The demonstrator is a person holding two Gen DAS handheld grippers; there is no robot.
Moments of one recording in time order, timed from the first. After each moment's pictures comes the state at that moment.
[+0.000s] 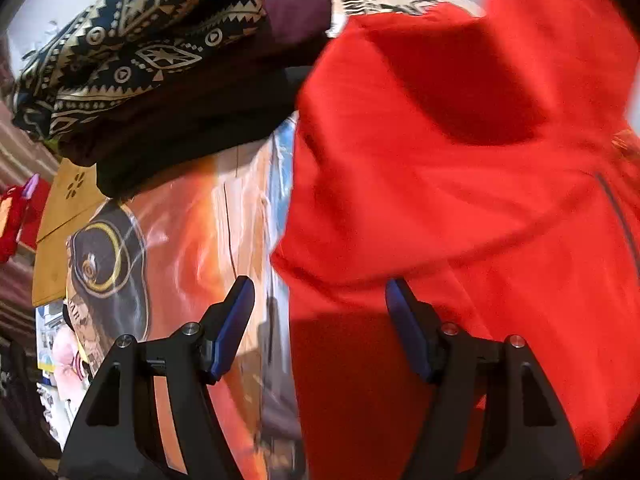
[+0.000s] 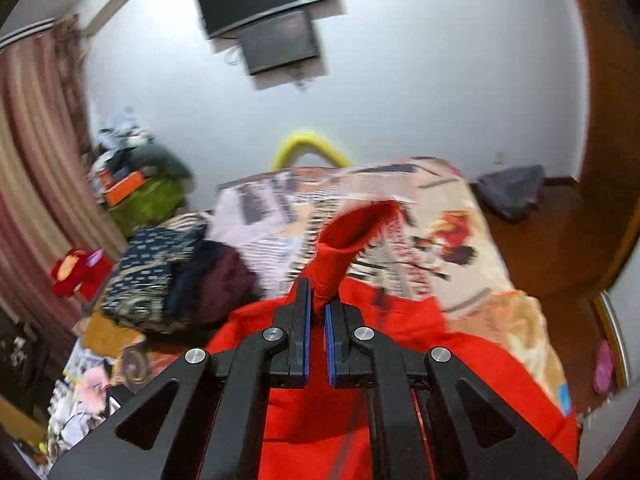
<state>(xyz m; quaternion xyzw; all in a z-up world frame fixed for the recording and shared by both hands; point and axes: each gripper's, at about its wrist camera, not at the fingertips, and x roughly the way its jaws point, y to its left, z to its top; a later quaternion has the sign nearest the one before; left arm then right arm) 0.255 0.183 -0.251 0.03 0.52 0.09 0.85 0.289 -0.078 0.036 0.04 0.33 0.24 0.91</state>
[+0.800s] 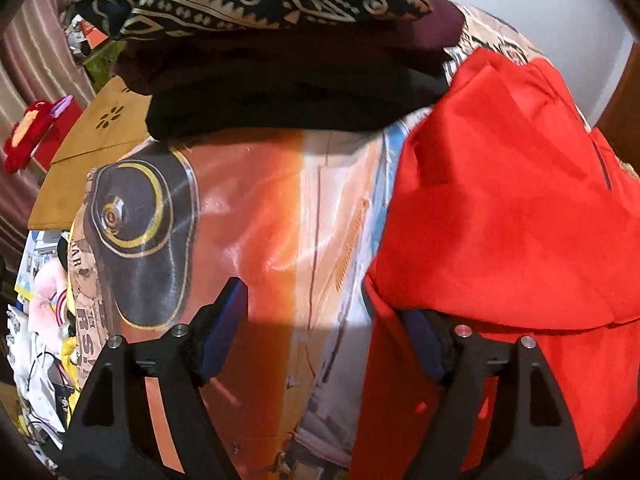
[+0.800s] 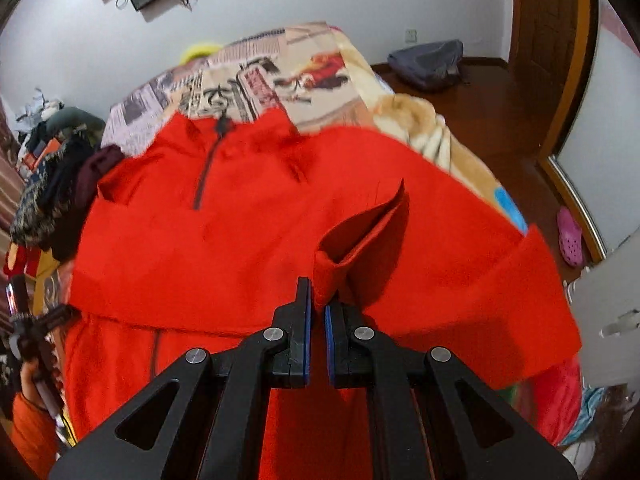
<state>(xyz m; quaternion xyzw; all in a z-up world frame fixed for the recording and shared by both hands) 0.244 0.241 -0.259 -0.08 0.50 0.17 0.84 0.250 -0.208 -0.109 0.06 0.50 0.13 0.86</state>
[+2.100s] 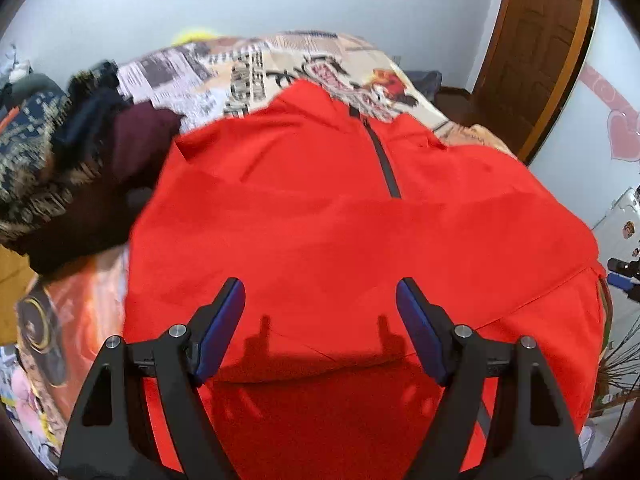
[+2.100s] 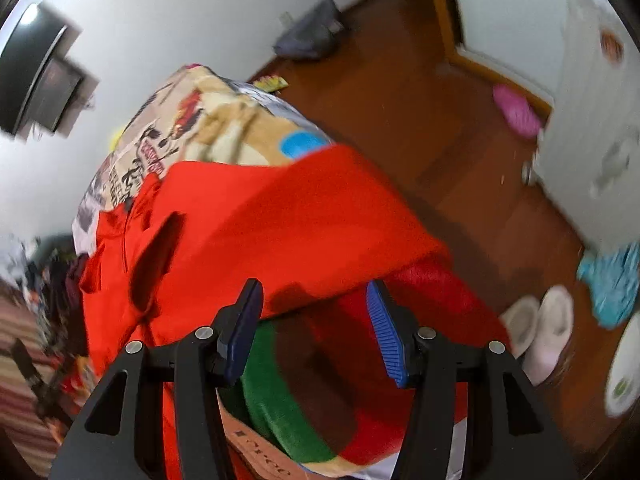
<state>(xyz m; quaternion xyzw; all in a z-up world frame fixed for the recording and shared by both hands) 0.286 0.059 -0.185 -0.02 0.46 -0.04 0.89 0.230 -0.384 -0.151 0.29 0.52 0.01 0.81</state>
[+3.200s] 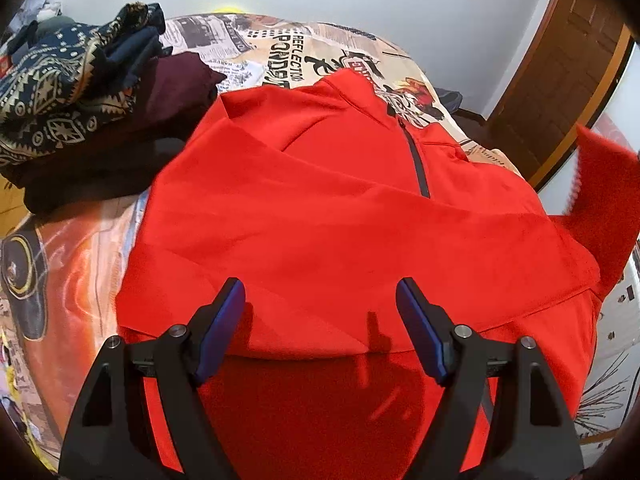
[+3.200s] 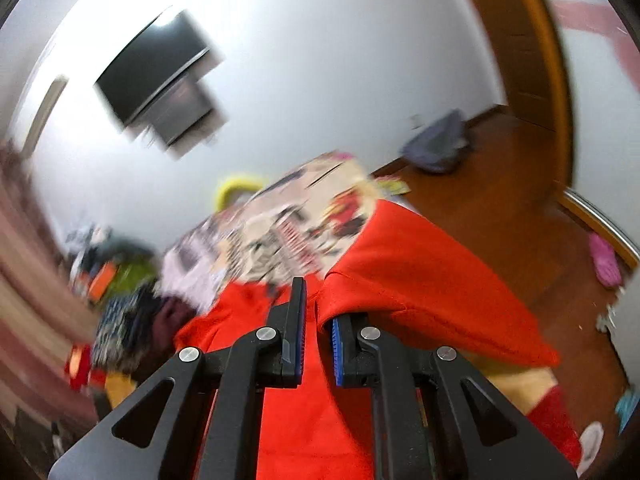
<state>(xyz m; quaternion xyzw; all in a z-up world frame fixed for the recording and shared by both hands) 0.267 0.099 -0.192 -0.10 0.46 -0.01 0.88 0.263 -0.258 0.007 0.20 0.32 0.16 0.91</state>
